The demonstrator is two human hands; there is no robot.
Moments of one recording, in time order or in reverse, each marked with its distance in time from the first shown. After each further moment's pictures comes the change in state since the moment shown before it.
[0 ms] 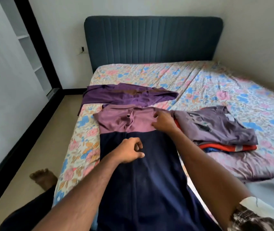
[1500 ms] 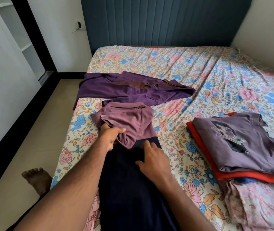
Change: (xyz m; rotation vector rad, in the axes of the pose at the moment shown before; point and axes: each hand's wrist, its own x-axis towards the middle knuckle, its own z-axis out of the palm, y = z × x) left_hand 0.153 -0.114 -0.050 -1.021 0.443 -0.541; right_hand -0.043 -0.057 0.097 -0.133 -0.151 -0.046
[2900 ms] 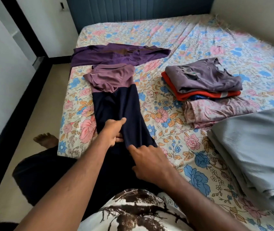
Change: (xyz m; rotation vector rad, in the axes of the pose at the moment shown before) left_hand -0.254 -0.121 -0.025 0.216 -0.181 -0.116; right_hand -0.290 0.010 0.010 -0.184 -0.045 -0.351
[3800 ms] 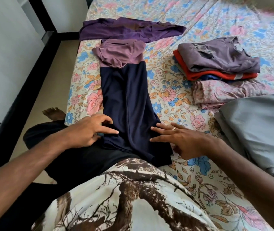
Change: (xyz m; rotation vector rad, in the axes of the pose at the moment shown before) left_hand -0.064 -0.057 -0.134 1.308 -0.387 1.044; right_hand -0.035 0.115 0.008 -0.011 -0.416 -0.373
